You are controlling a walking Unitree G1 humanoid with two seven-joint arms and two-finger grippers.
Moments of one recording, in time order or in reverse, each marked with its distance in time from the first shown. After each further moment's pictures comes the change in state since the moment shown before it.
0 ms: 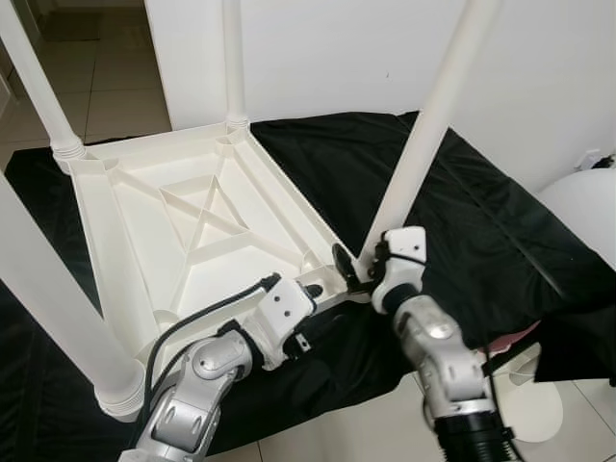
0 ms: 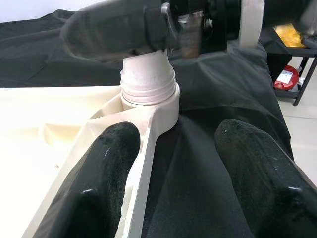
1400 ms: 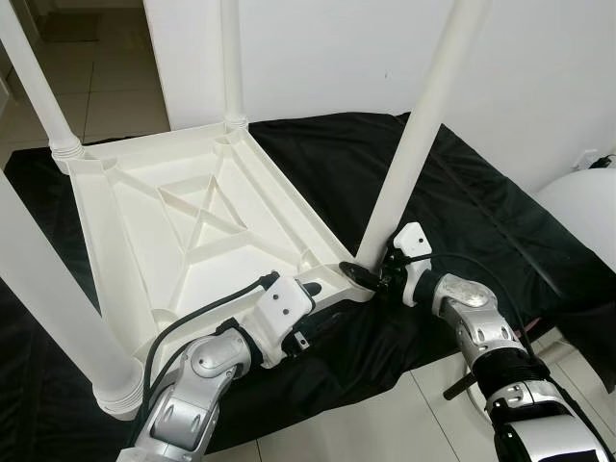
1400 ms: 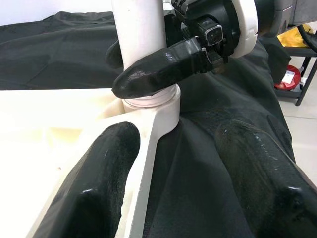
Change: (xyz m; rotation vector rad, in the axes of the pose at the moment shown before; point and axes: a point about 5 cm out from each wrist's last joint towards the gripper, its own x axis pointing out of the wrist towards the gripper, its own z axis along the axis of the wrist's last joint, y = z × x) left arm 0.000 0.003 0.001 0.007 0.000 0.006; right arm 0.014 -0.040 -0.032 -0.180 0.101 0.423
